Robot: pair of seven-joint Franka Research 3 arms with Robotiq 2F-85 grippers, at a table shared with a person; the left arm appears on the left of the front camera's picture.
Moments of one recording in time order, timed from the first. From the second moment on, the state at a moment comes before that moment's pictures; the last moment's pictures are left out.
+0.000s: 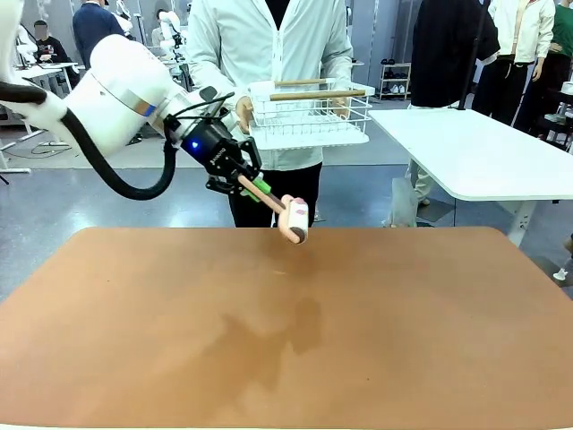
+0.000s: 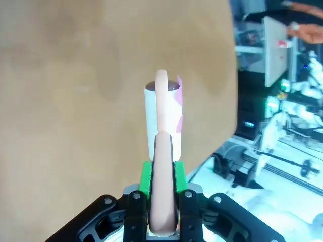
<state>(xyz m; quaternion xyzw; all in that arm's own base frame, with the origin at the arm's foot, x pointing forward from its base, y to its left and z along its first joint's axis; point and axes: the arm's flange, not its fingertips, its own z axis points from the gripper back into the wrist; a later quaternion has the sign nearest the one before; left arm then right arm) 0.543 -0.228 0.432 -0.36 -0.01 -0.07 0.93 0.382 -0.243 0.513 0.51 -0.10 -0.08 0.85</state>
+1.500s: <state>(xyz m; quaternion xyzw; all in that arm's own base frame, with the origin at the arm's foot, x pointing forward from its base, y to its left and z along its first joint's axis) 0.493 0.046 0.554 -0.06 -0.12 0.02 0.99 0.382 -0.243 0.513 0.51 -0.10 -0.08 0.85</state>
